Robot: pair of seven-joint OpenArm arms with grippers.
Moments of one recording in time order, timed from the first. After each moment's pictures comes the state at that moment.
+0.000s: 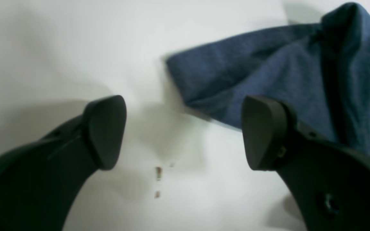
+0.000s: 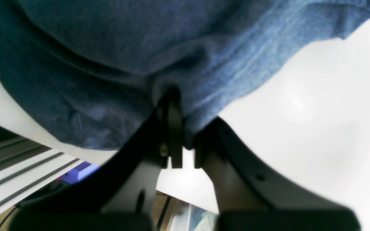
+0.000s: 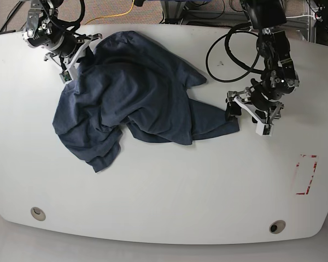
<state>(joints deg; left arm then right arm) 2.4 -2.8 -18.1 89.4 -16.7 -25.6 46.5 -30.4 16.6 19.9 110.7 32.9 27.9 -61.5</state>
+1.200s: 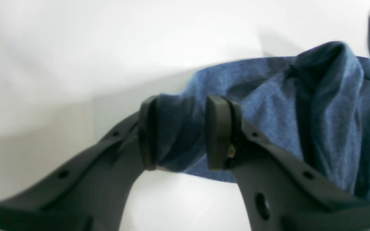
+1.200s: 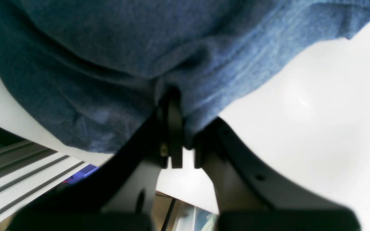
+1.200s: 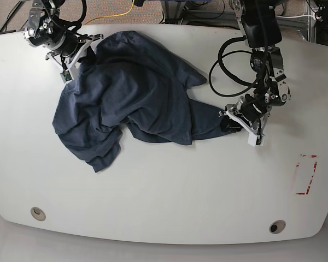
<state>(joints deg) -5.8 -1.7 -17.9 75.0 -20.3 -26.0 44.5 -30.4 15.3 20.2 110.7 33.1 27.9 -61.5</state>
